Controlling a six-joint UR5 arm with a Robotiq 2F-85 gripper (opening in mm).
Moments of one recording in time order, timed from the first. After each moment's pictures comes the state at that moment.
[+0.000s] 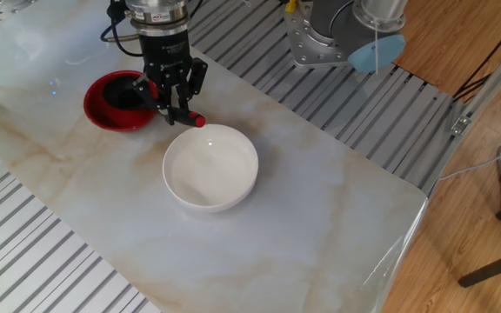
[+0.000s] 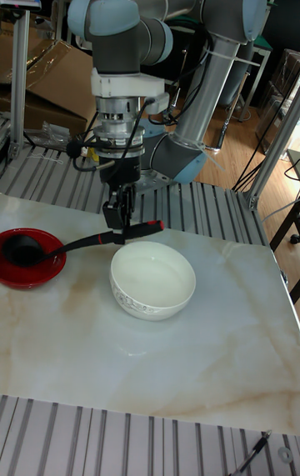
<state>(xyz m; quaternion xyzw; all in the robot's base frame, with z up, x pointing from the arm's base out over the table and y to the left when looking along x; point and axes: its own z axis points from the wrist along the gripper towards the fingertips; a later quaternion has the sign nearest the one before) 0.513 -0.031 0.141 -0.60 0.78 0.02 0.17</state>
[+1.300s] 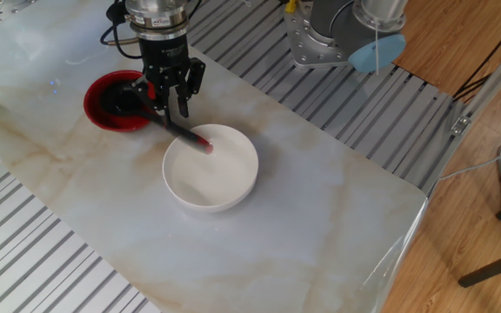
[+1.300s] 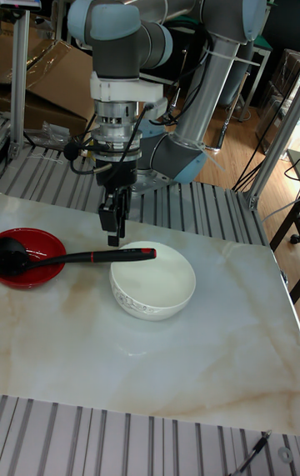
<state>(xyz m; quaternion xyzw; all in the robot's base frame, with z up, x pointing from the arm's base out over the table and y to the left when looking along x) 0.510 -0.040 0.134 -0.61 0.78 0.02 0.15</state>
